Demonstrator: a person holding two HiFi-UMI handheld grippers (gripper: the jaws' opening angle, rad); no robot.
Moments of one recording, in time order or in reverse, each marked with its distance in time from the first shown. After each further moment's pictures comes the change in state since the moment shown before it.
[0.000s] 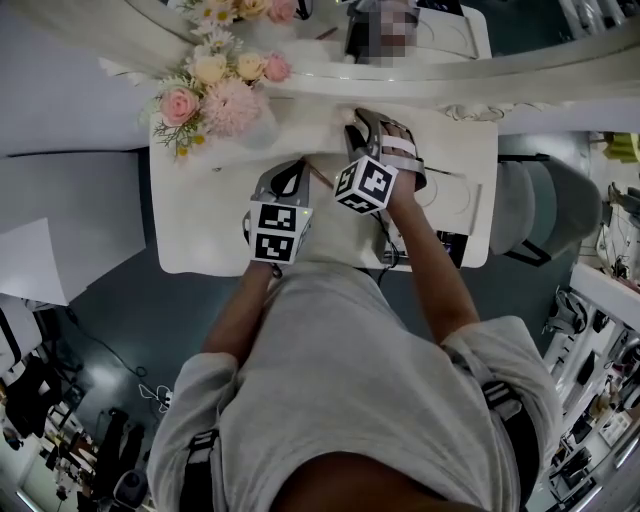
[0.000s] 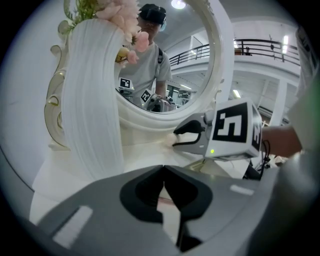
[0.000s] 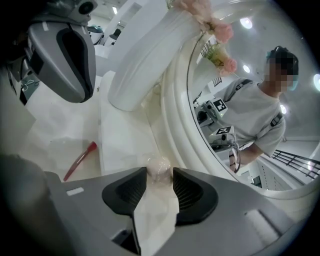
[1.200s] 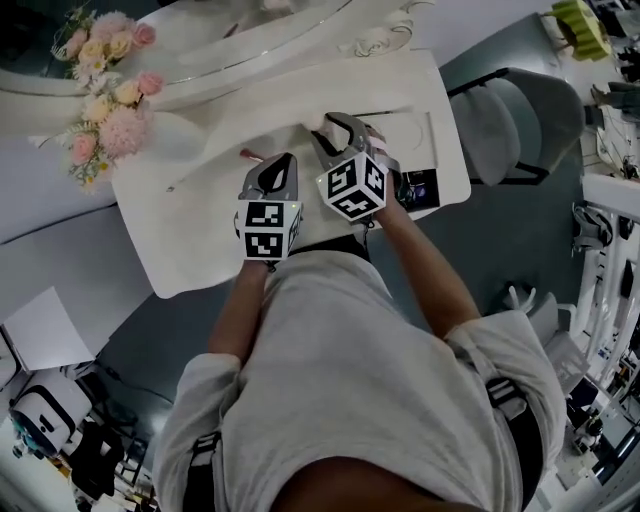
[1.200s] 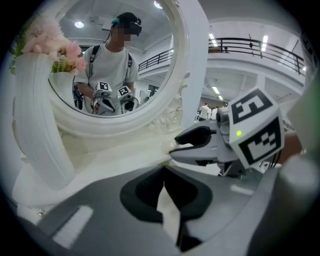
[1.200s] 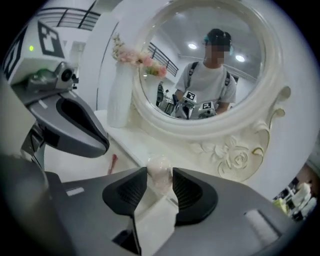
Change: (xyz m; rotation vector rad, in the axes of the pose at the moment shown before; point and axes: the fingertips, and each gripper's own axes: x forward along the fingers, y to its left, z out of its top) left arm 0.001 -0.126 0.008 0.147 -0.004 -0.168; right arm -0.112 0.014 -0.082 0.576 -0.084 0.019
